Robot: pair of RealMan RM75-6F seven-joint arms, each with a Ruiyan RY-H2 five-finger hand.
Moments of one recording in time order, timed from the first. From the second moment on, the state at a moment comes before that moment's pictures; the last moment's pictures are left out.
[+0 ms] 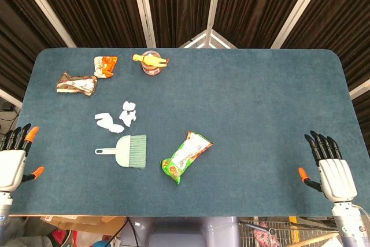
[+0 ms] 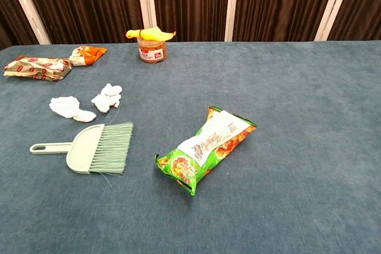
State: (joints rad) left arm -0.13 -1.14 -0.05 -1.68 1.39 1.43 0.25; right arm 0.11 -1.15 0.05 -1.62 -1.55 1.47 0.03
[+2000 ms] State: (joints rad) left arm -0.56 -1.57 -0.16 -1.61 0.71 1.14 0.85; right arm 0.11 -1.14 0.04 -1.63 -1.57 1.46 0.06
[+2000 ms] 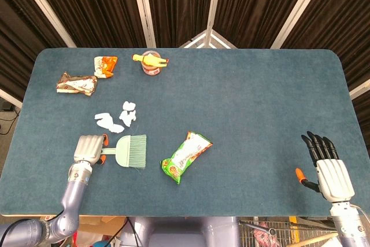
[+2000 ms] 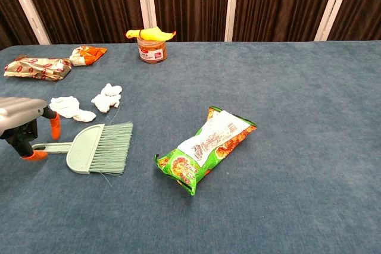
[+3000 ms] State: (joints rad) left arm -0.60 -1.47 -0.16 -1.67 0.88 1.24 0.79; right arm 0.11 -1.14 0.04 -1.63 -1.56 1.46 0.06
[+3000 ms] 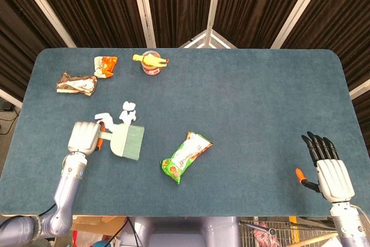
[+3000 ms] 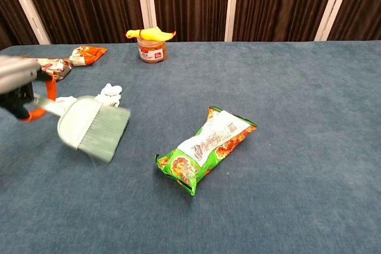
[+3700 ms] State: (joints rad) left arm -0.83 -1.53 -0.30 -1.52 0.73 1.18 1.00; right arm 0.12 -1.13 0.04 -1.64 -1.54 1.44 0.09
